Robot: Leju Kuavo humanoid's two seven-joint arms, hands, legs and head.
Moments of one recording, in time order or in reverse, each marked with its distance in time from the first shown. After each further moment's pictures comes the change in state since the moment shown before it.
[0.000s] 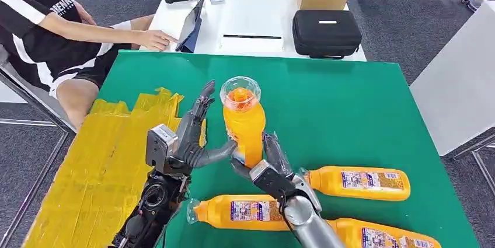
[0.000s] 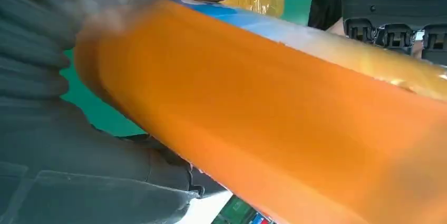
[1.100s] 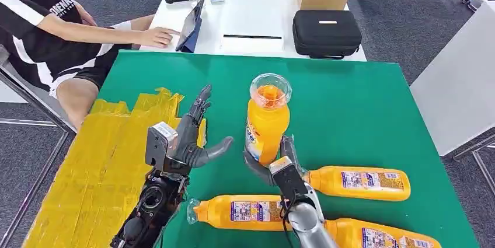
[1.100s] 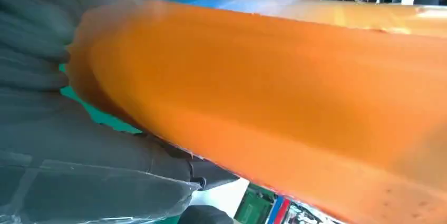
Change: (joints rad) left arm 0.016 0.010 0.006 -0.007 0.015 -0.017 0.030; right arm 0.078 0.032 -0.076 -0.082 -0.144 -0.140 0.021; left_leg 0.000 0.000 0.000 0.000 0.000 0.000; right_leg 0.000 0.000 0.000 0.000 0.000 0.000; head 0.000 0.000
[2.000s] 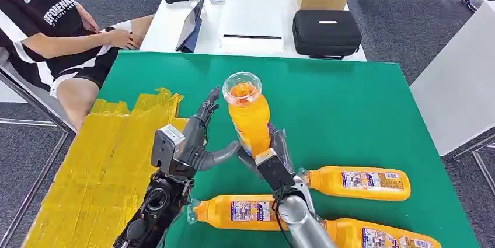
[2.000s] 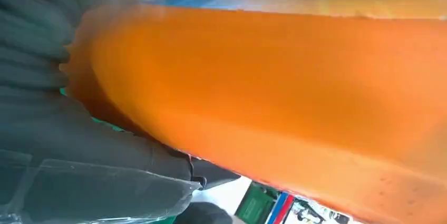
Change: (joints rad) left arm -0.004 -0.003 -0.039 0.000 -0.003 -0.003 -0.001; right arm -0.079 0.026 0.041 0.111 0.050 -0.069 0.031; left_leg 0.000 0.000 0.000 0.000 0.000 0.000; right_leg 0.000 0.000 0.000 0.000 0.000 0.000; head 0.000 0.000
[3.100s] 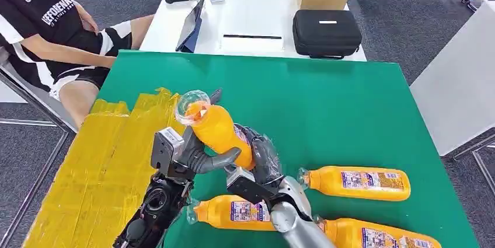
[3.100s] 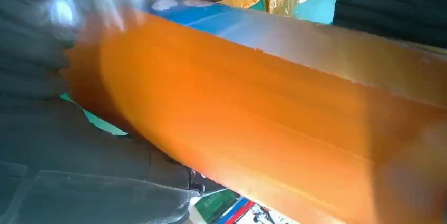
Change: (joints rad) left arm 0.002 0.006 0.003 0.016 0.023 -0.003 -0.018; right arm -0.015 -0.034 0.121 0.023 0.254 -0.011 0.042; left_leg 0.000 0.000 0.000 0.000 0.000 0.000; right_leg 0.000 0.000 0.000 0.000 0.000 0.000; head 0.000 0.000
